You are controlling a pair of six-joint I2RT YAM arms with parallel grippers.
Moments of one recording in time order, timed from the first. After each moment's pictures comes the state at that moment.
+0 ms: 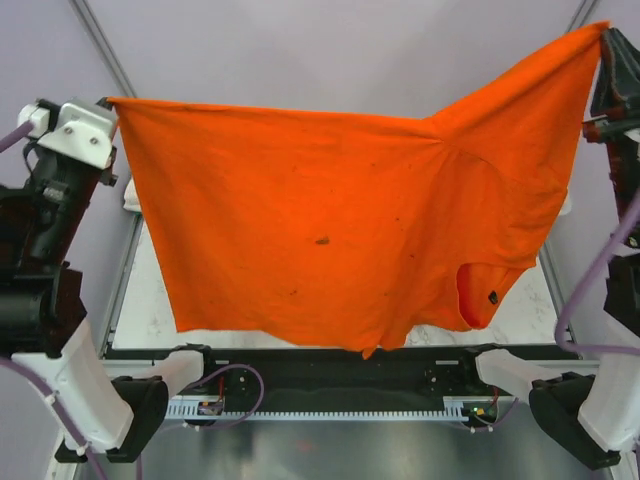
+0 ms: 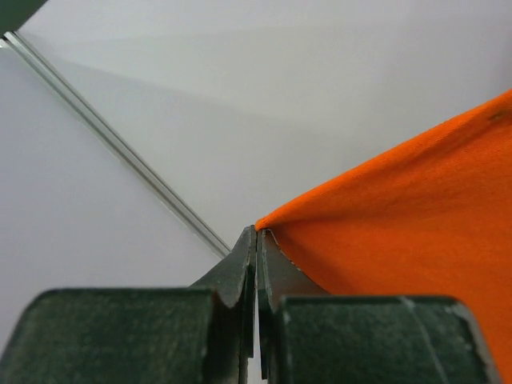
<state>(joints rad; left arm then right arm) 0.01 1.12 2.27 -0.85 0.26 0.56 0.21 1.11 2.18 -0.42 -0.06 -0.48</state>
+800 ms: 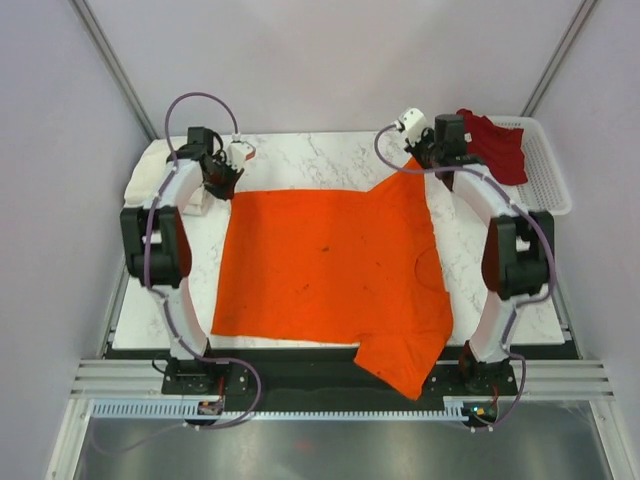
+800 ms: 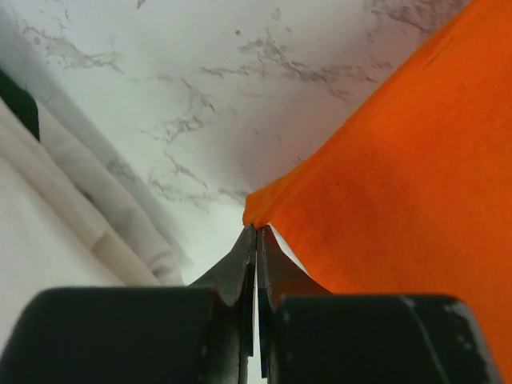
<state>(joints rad) 0.01 1.93 1.61 -0.71 0.28 0.66 0.14 1.81 1.45 -0.13 -0.12 -0.64</state>
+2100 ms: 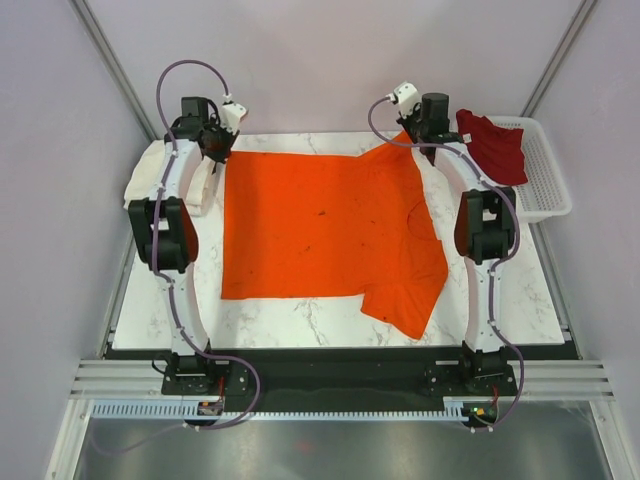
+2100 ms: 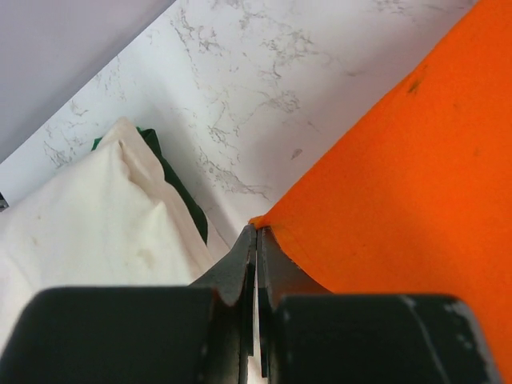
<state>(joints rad) 0.02 2.23 2.06 -0.62 0.25 0.59 0.13 2.39 2.11 -0.12 -0.02 -0.57</state>
